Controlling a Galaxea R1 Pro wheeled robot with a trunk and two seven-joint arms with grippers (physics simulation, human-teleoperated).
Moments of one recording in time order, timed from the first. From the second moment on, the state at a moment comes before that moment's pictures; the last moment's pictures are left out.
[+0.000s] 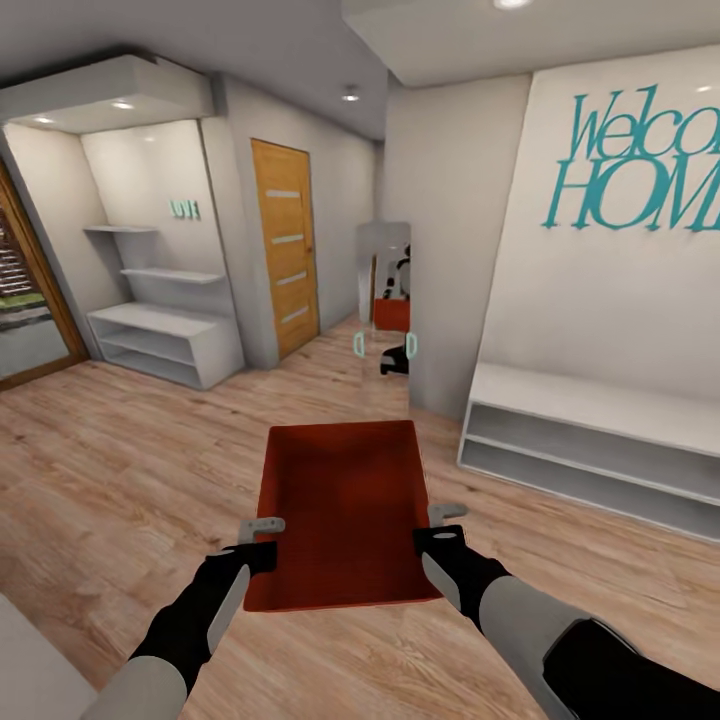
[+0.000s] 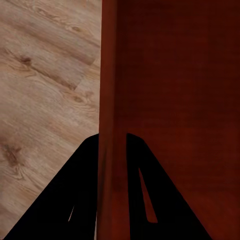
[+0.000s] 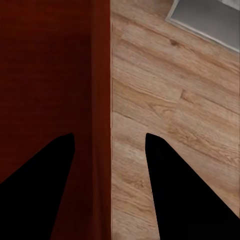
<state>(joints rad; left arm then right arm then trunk) -0.54 -0.04 -0.06 -0.79 0.15 0.47 0.15 -0.86 0.13 0.58 -0.19 -0.48 0.16 -0.34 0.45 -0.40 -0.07</state>
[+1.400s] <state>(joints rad) -0.54 -0.04 -0.06 -0.79 0.15 0.47 0.15 -0.86 0.13 0.58 -0.19 -0.48 0.16 -0.34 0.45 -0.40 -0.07</state>
